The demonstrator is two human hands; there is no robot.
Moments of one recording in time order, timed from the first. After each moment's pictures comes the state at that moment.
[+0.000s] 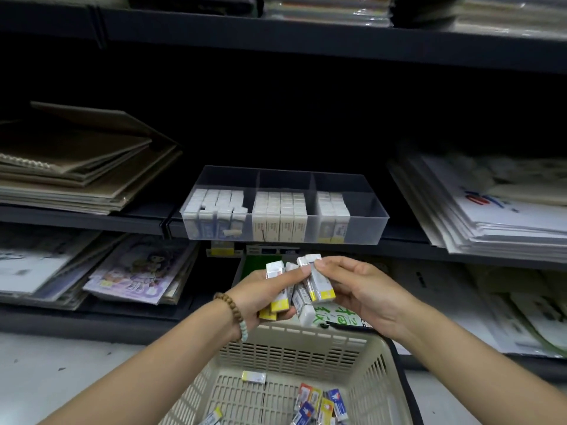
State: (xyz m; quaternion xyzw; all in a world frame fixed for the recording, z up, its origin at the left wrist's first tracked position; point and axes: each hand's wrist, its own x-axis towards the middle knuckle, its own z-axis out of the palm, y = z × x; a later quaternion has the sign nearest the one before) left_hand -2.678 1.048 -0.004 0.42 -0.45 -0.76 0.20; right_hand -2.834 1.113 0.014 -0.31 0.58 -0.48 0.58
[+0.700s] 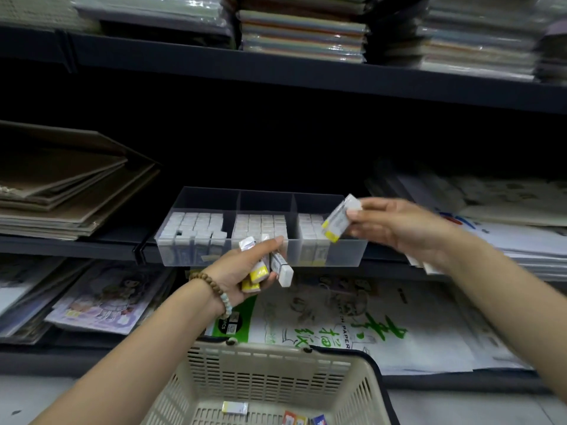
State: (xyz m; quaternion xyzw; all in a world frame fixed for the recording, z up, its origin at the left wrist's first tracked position) left_hand -2.692 1.006 0.039 0.41 -0.39 -0.78 0.28; right_hand -2.918 1.076 0.104 -0.43 0.59 -0.49 0.48
